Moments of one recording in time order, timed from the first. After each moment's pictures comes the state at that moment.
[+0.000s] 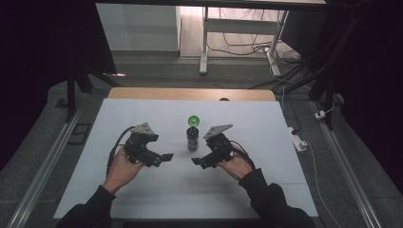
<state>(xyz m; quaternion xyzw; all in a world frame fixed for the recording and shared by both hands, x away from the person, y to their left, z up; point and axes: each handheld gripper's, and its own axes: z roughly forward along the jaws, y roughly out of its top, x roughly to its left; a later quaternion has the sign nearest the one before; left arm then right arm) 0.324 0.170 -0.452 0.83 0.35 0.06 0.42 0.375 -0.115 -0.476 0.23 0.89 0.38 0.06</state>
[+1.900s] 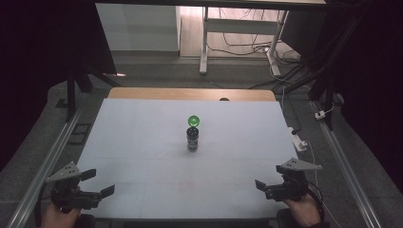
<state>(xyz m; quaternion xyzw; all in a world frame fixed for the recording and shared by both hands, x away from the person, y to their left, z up) 0.186 0.300 -0.479 0.75 0.48 0.10 0.44 0.265 -0.302 -0.457 0.42 0.80 0.39 0.15</state>
